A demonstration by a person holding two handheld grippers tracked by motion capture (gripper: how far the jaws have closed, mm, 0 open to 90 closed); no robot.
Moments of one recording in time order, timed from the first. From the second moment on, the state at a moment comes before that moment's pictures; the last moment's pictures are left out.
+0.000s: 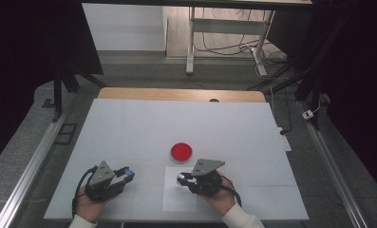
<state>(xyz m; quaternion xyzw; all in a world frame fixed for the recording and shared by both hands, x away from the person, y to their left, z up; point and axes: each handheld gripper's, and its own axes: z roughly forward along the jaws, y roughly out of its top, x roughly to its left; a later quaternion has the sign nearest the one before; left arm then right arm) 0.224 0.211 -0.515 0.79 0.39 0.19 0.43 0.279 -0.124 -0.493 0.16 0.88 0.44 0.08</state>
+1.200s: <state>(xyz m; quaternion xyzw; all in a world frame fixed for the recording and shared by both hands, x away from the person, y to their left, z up) 0.223 0.211 -0.515 0.79 0.39 0.19 0.43 0.285 -0.116 -0.512 0.15 0.89 0.41 0.09</state>
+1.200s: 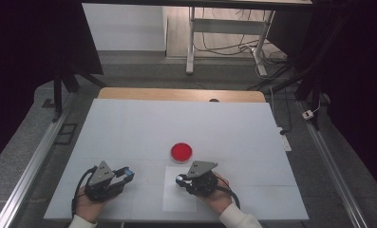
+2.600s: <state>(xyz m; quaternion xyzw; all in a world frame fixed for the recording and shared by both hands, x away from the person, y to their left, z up) 0.223 0.212 -0.515 0.79 0.39 0.19 0.43 0.286 -0.111 -0.510 0.16 0.91 0.38 0.09</state>
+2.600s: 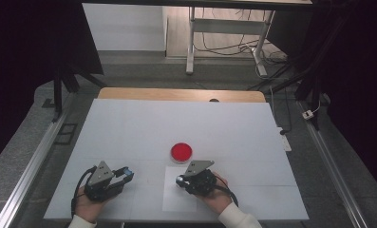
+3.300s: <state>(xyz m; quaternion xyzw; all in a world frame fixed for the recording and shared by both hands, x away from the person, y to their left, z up) 0.222 0.212 -0.515 0.79 0.39 0.19 0.43 0.286 -0.110 -0.510 0.17 0.91 0.37 0.09</state>
